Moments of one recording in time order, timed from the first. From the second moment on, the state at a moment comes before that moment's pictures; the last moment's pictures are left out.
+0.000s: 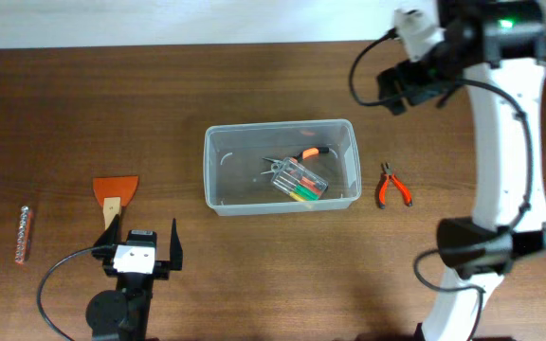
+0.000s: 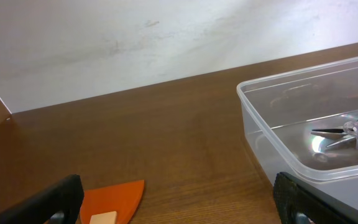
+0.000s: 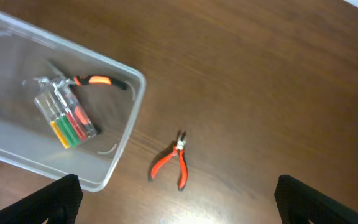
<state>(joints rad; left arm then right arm) 0.09 0.02 0.05 -0.15 0.12 0.20 0.06 2.05 2.56 -1.69 -0.07 -0.34</state>
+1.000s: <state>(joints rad) 0.09 0.01 0.05 -0.15 0.12 0.20 -0.15 1.85 1.45 -1.10 -0.07 -0.57</state>
